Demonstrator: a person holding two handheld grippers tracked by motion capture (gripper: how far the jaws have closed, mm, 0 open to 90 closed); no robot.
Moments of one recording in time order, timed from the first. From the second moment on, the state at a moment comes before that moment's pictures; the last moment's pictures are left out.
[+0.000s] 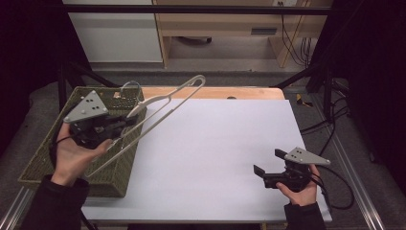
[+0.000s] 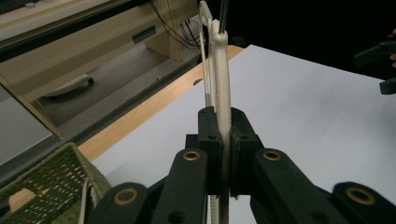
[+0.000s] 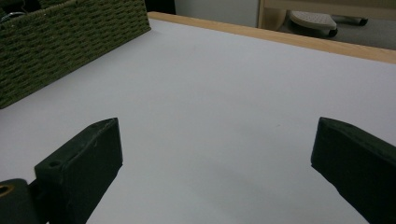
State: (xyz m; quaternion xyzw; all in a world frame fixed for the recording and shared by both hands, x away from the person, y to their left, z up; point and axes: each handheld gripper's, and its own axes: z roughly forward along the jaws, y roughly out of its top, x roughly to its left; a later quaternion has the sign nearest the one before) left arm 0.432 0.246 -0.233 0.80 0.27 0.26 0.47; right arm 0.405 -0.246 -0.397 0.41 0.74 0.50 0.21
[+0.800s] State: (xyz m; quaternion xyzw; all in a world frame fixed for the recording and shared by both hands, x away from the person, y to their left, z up) left arm 0.474 0.341 -0.250 0.80 0.31 0.29 0.43; right arm 0.405 -0.246 -0.397 0.41 0.74 0.49 0.21
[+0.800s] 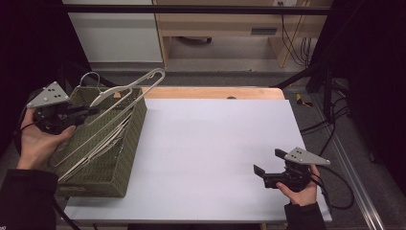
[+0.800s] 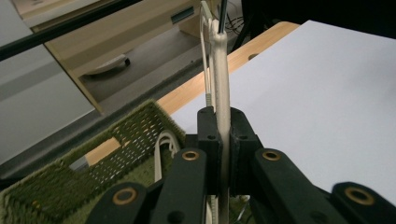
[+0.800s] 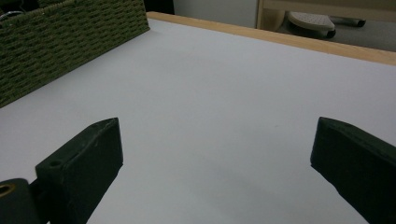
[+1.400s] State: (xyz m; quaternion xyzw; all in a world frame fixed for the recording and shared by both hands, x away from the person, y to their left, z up) left arm 0.481 0.398 -0.282 0.79 0.34 0.30 0.40; right arm 0.405 -0.244 -0.399 0.41 0.74 0.49 0.22
